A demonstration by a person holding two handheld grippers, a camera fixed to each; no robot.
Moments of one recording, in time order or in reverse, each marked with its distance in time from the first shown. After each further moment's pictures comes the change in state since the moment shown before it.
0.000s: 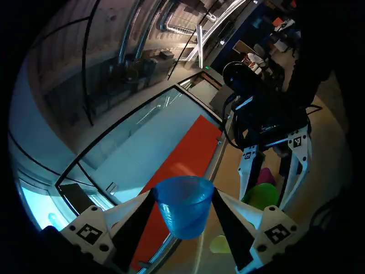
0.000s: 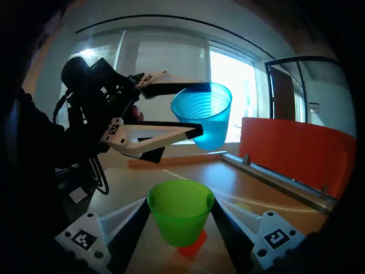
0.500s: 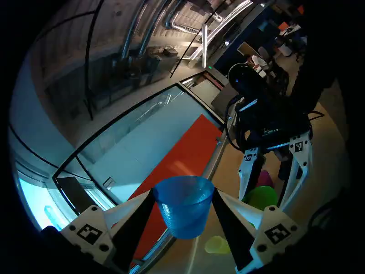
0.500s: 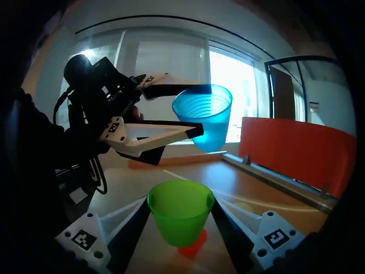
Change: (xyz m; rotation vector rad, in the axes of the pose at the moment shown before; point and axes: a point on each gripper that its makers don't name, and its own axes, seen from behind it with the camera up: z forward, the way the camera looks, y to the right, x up) left arm -0.003 0.002 -0.001 -0.005 -0.015 -0.056; right arm -0.001 0.001 0.000 0.000 0.003 0.004
